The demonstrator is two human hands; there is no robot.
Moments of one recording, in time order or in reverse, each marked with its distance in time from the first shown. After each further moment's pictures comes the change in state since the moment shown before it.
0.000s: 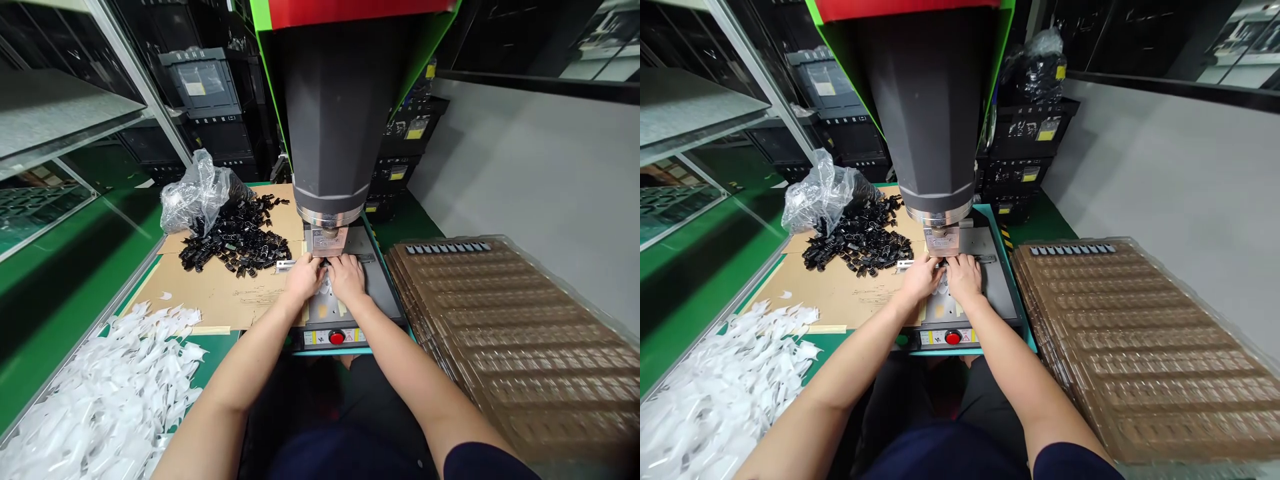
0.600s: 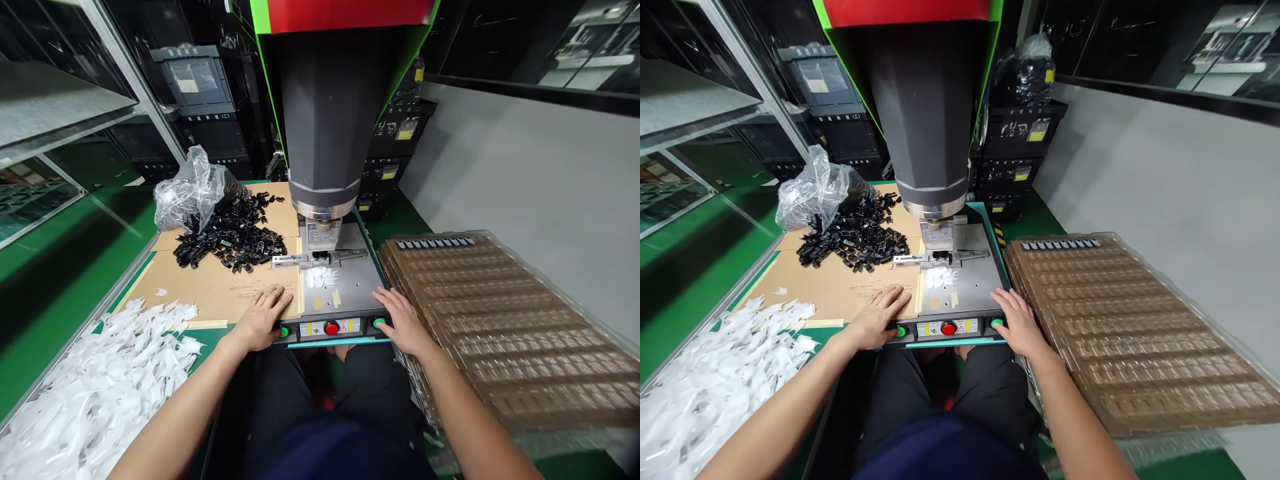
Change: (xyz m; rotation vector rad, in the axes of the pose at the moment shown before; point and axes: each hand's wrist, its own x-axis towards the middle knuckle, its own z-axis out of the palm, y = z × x) left_hand -0.150 -0.079 -0.035 0.069 -0.373 0.113; right_hand -0.166 0.127 -0.061 0.094 -0.196 -0.019
